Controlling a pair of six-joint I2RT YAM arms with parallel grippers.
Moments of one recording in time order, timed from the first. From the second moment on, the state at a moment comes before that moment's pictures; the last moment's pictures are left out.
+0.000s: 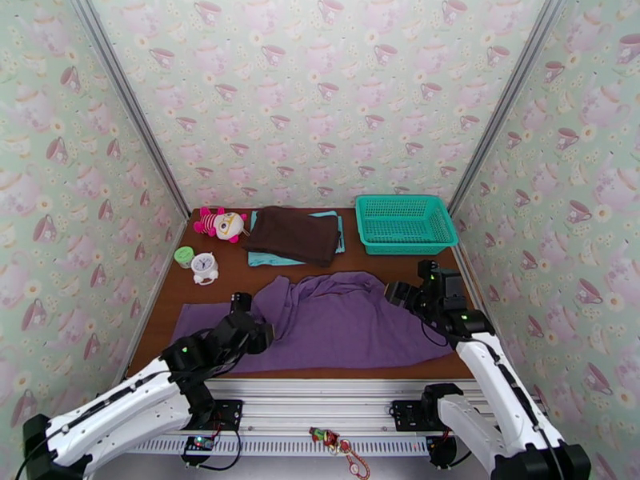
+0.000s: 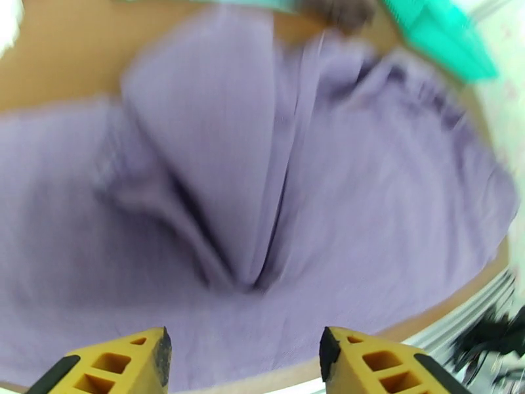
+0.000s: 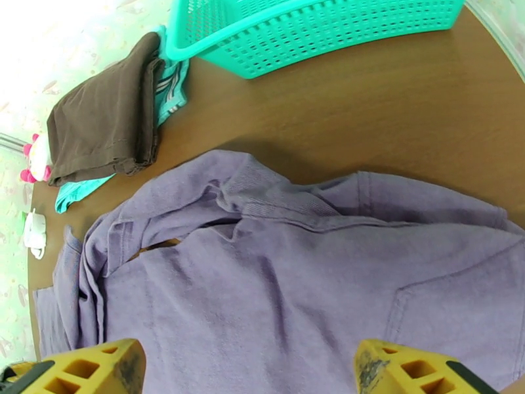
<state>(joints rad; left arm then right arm) -0.82 0.75 0.59 -0.69 -0.30 -0.79 0.11 0.94 0.72 -0.59 -0.24 0.43</state>
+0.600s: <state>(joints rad) -0.75 1.24 0.60 -0.52 -0.13 -0.76 0.15 0.98 0.72 -0.56 -0.26 0.41</state>
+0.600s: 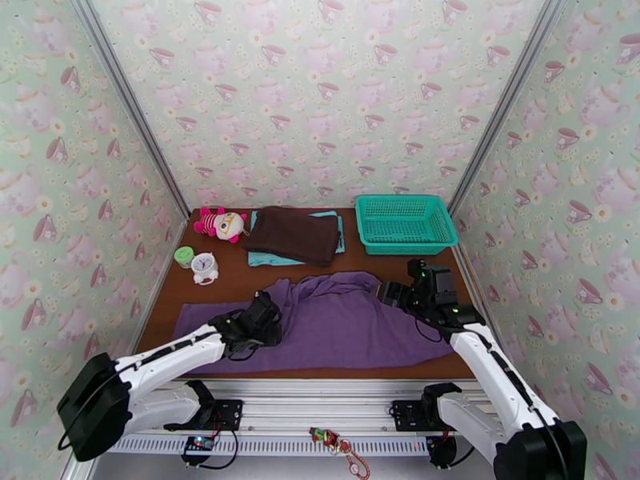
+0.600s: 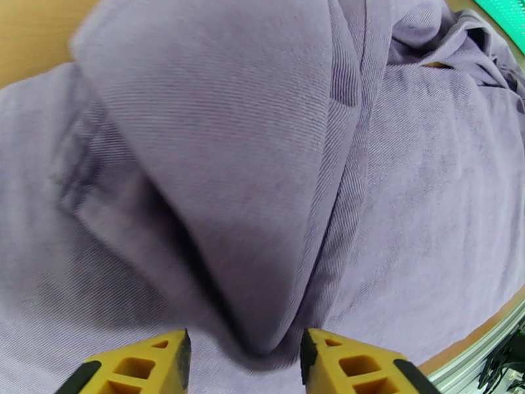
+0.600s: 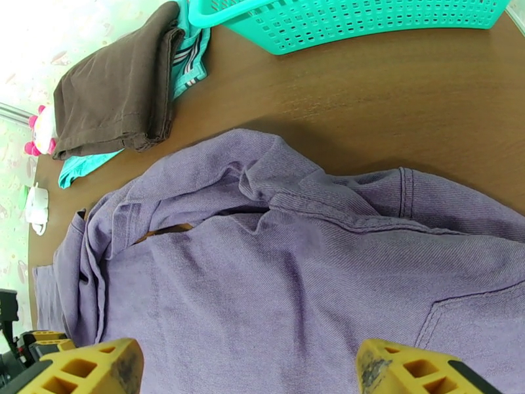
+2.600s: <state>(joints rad) -0.64 1.33 0.69 -0.39 -0.03 -0.60 0.15 0.99 0.71 -0.55 -0.25 0.38</state>
